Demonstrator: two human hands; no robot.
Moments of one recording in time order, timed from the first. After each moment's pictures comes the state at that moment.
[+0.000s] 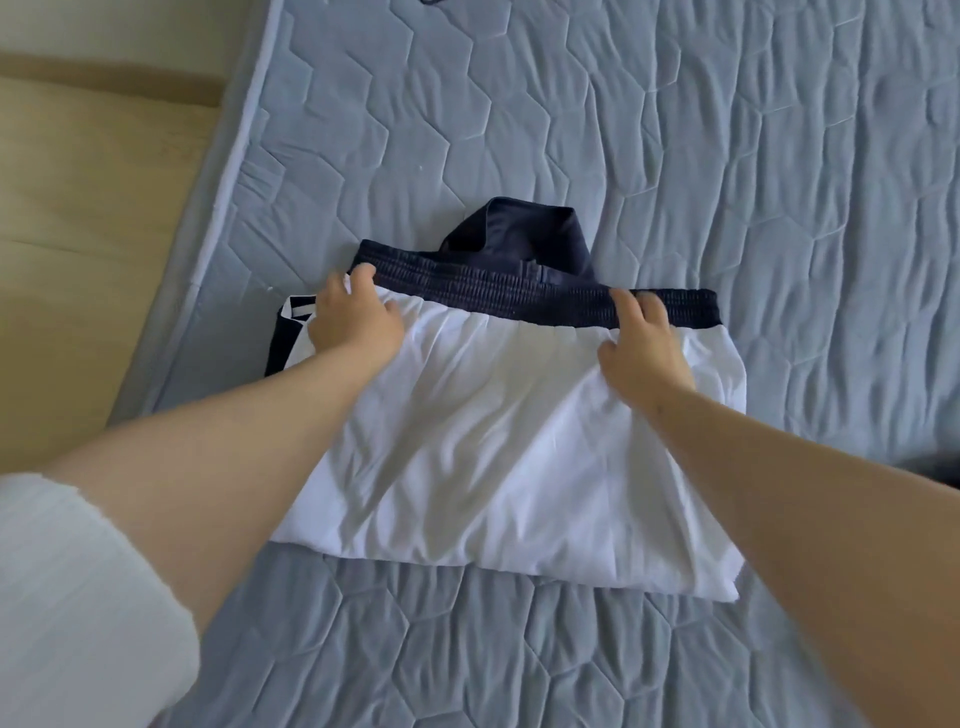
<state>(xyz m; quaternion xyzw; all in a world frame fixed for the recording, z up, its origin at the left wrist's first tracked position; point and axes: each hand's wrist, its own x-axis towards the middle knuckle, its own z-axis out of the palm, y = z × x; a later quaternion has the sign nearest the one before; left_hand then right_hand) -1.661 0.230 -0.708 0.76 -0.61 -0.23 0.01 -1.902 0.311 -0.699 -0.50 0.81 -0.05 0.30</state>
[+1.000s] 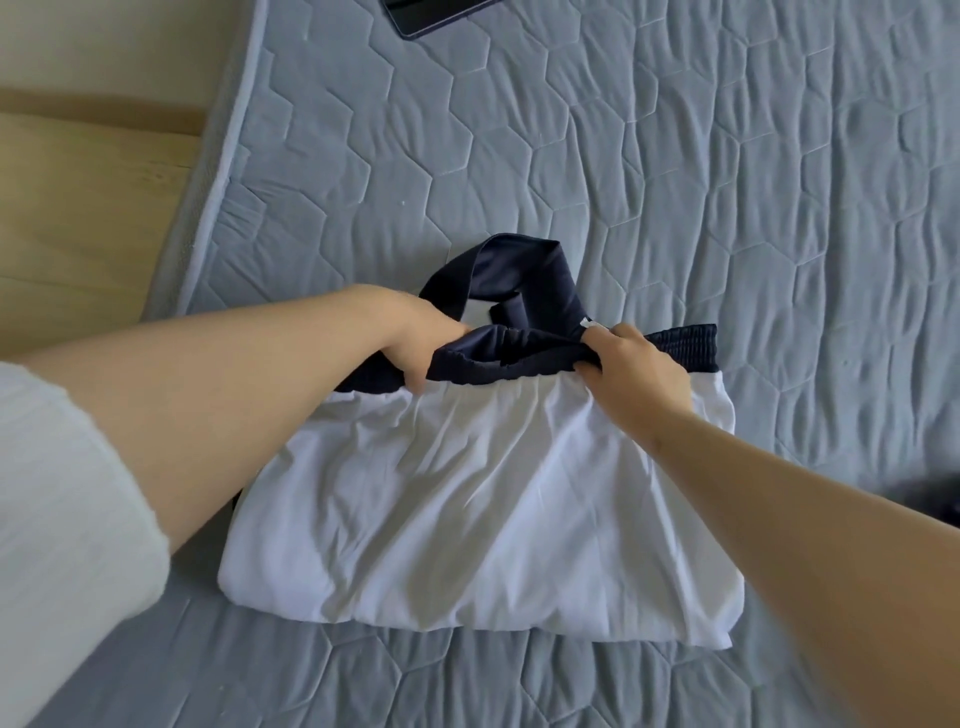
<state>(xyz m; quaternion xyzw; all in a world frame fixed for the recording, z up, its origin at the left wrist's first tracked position) -1.719 0.173 -0.667 0.30 -0.79 -0.28 -0.45 -1.906 0.298 -0.686 -0.59 0.77 0.01 0.24</state>
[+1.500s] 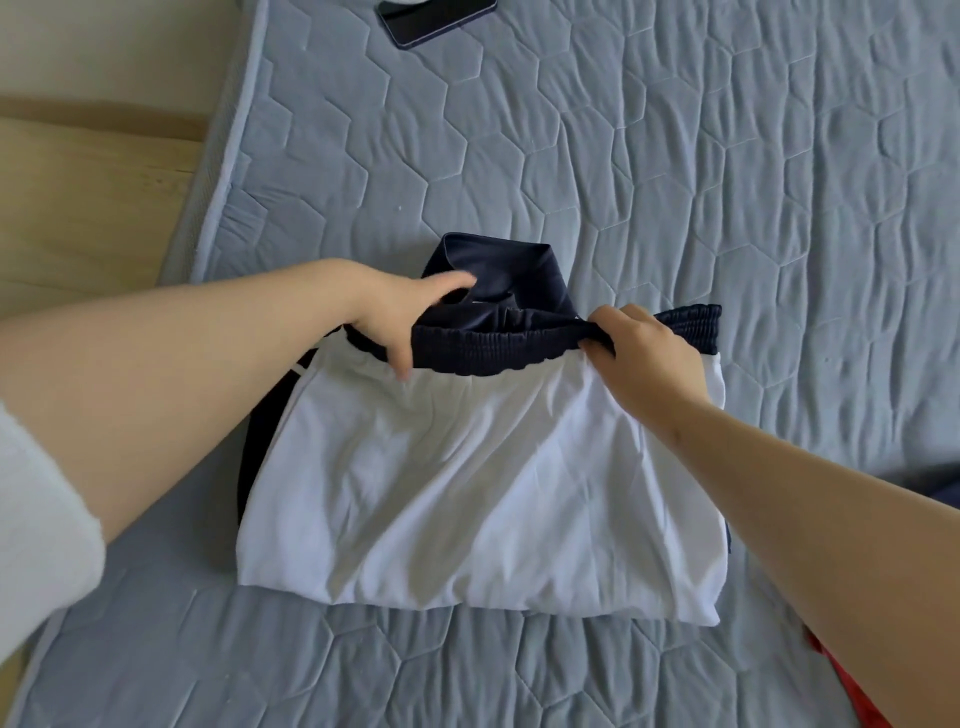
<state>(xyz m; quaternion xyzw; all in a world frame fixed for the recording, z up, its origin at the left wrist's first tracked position) -1.703 0.157 -0.648 0.40 -0.74 -0.42 -0.35 -1.918 0.299 -0.664 -0.62 0.76 -0.06 0.19</state>
